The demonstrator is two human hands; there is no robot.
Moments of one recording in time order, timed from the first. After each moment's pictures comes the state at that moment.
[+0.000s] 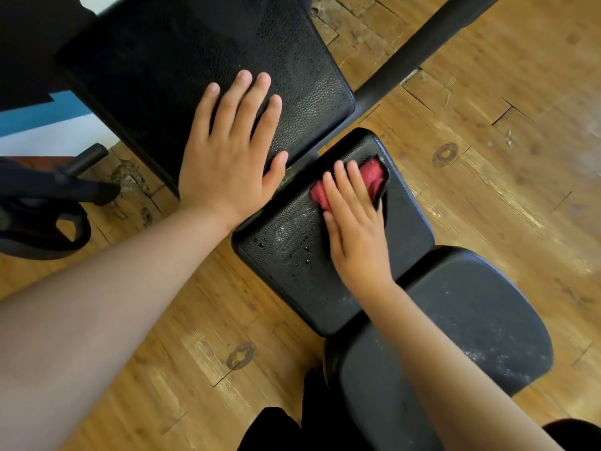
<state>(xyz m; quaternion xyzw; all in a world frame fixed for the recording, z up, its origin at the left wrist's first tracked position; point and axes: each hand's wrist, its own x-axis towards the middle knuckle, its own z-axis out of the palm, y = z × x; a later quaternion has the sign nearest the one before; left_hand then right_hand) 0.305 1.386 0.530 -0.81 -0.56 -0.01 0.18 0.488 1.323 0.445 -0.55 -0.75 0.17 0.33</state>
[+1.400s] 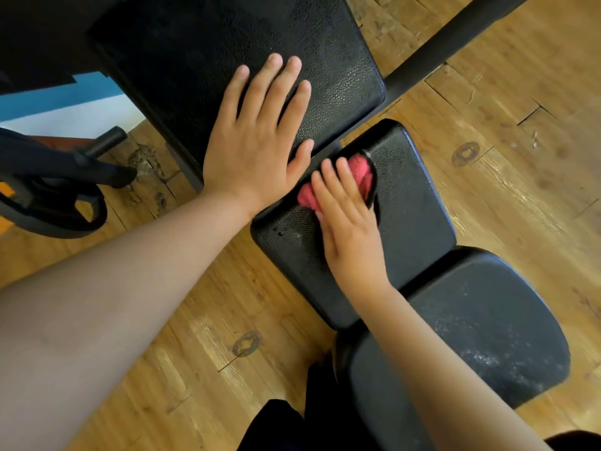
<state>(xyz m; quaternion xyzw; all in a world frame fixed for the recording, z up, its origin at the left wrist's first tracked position) 0.303 1.387 0.530 -0.81 -0.56 -0.01 0.19 0.455 1.315 0.451 -0.50 -0.76 0.19 0.36</state>
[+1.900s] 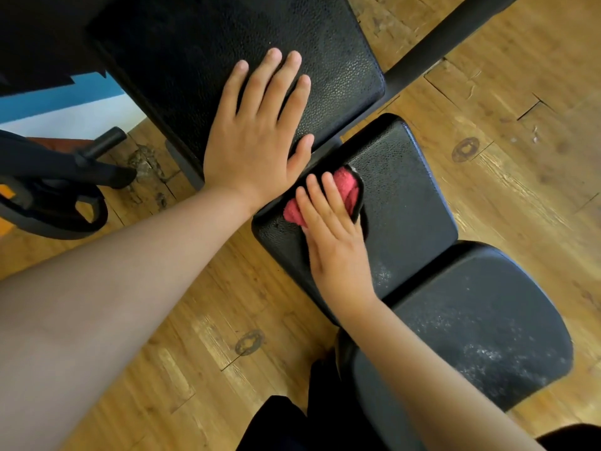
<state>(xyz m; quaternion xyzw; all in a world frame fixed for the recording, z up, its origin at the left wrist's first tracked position) 0.303 1.387 0.529 -0.81 -0.56 -0.01 0.19 0.440 1.290 0.453 -0.52 -0.75 0.20 0.35</state>
